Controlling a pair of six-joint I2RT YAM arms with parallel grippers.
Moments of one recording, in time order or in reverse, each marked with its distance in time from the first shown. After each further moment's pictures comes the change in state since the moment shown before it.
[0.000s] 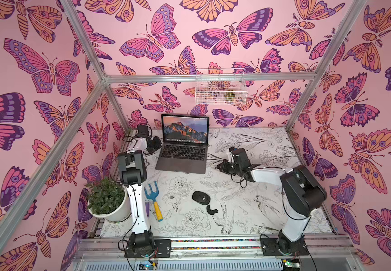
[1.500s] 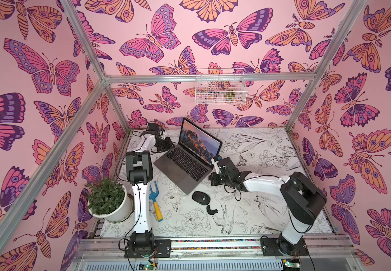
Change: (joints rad) left arm -0.099 0.010 0.086 -0.206 0.097 0.264; right arm 0.224 -0.167 -0.053 -0.214 0.179 -0.406
